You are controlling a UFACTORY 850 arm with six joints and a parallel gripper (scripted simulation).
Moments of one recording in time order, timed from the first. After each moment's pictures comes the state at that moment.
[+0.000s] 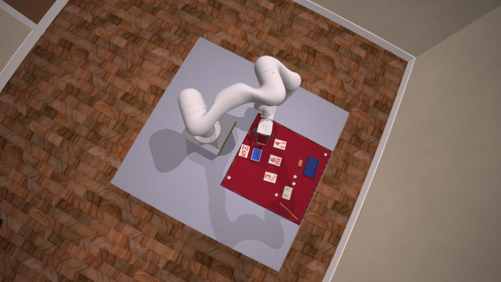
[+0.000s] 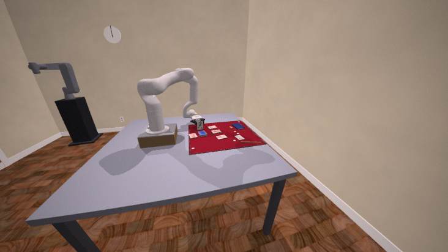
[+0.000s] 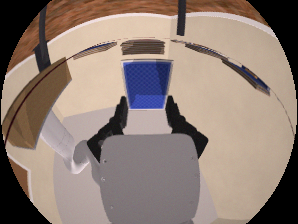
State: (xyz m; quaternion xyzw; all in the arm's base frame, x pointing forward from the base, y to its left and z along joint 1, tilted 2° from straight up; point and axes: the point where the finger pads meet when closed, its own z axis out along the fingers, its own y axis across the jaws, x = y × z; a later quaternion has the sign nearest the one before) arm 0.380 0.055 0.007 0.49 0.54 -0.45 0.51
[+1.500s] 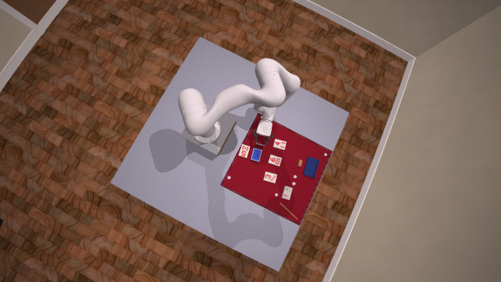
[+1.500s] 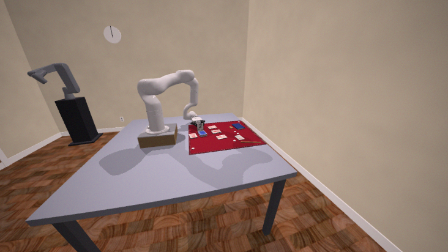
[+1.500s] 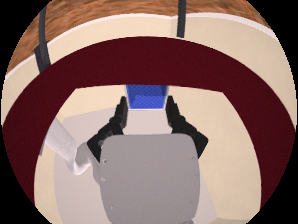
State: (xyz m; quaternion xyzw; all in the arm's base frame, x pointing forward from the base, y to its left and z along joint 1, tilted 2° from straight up) arm 0.380 0.053 -0.013 0.49 0.54 -0.45 0.51
